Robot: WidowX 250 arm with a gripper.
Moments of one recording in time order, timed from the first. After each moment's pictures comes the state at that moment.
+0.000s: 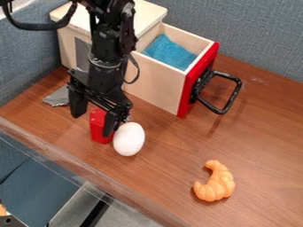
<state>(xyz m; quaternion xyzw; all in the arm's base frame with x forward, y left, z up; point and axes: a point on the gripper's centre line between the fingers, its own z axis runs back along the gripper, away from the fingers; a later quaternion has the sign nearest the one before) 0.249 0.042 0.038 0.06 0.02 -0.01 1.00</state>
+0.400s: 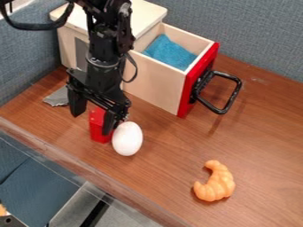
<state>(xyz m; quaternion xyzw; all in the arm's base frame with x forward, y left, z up) 0.252 0.046 0.038 0.06 0.01 0.00 1.00</state>
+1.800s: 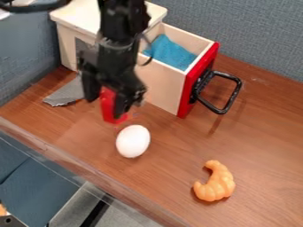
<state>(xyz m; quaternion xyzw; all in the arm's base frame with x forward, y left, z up) 0.258 0.018 0.087 0.06 -0.05 -0.02 1.00</state>
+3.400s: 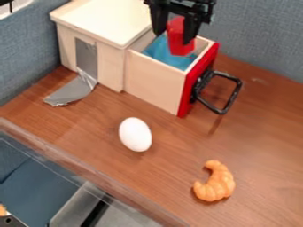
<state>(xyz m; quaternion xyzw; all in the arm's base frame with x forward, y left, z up) 0.374 -0.001 0.142 -0.02 -0.09 -0.01 1.00</state>
